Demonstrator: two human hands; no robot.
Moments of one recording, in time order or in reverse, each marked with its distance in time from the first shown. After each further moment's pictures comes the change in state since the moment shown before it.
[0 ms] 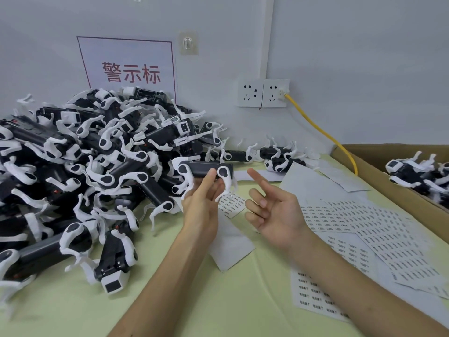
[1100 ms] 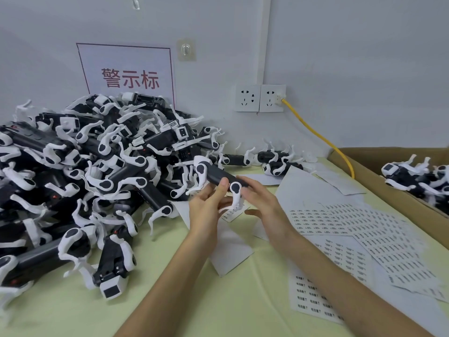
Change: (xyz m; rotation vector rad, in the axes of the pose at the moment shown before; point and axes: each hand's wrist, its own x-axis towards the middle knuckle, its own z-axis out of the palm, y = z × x) left_hand -0.009 -0.006 0.001 0.397 -0.088 0.011; right_hand -0.001 0.007 0.009 -0.774 0.084 -0.287
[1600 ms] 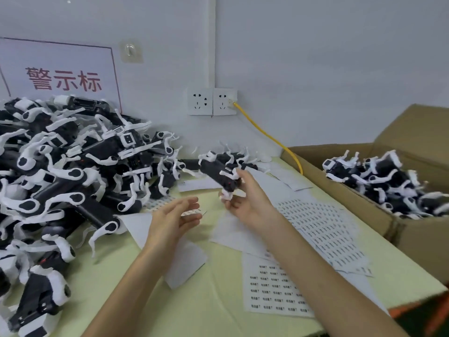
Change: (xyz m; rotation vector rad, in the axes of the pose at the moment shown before) left_hand 0.011 -0.020 0.001 0.079 -0.087 -0.162; right_hand 0.024 -0.023 -0.053 0.542 0.363 0.421
